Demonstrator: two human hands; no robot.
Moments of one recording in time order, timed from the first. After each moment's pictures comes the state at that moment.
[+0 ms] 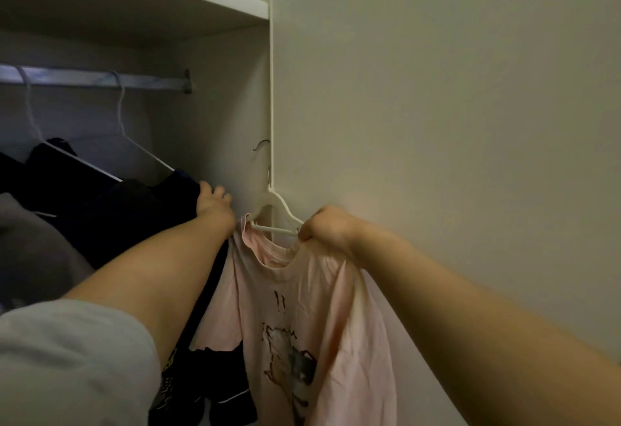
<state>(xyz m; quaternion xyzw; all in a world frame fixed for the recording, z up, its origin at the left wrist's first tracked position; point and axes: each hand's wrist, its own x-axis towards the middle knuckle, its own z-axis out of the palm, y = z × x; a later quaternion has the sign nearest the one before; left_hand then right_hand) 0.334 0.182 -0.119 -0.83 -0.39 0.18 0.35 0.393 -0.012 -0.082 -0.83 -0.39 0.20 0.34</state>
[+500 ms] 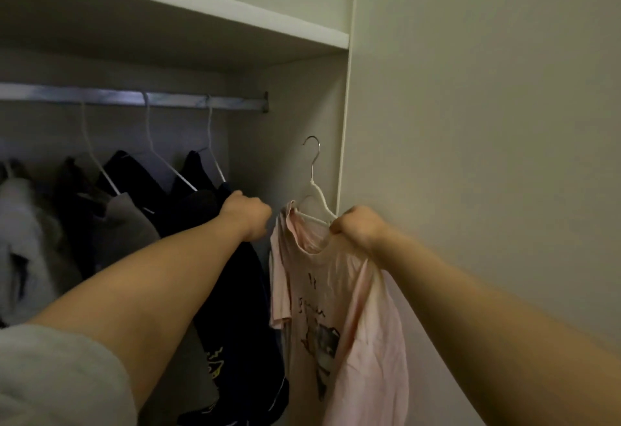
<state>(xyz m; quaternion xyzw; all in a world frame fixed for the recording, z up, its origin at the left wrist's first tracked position) 0.264 0.188 -0.094 -0.89 -0.37 0.04 0.26 0.376 0.033 -0.078 -0.81 -0.43 0.16 0.37</state>
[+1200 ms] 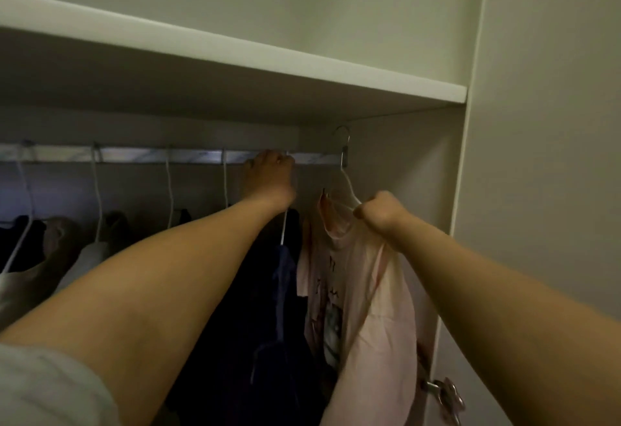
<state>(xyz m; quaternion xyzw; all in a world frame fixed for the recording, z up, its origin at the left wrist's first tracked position) 0.212 0.289 0.010 -0.80 -0.49 -0.31 0.14 0.369 0.199 -0.005 -0.75 -0.51 0.11 0.40</state>
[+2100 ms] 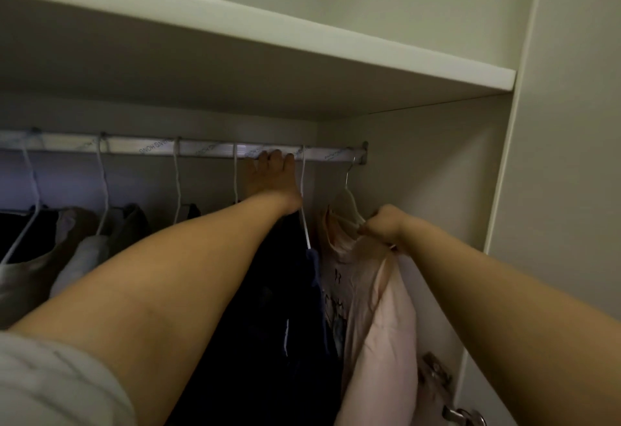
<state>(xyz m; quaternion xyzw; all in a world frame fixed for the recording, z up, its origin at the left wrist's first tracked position) 0.215 0.318 0.000 -0.78 -0.58 -0.19 0.14 0.378 0.237 -0.021 -0.77 -0.54 0.16 0.30</state>
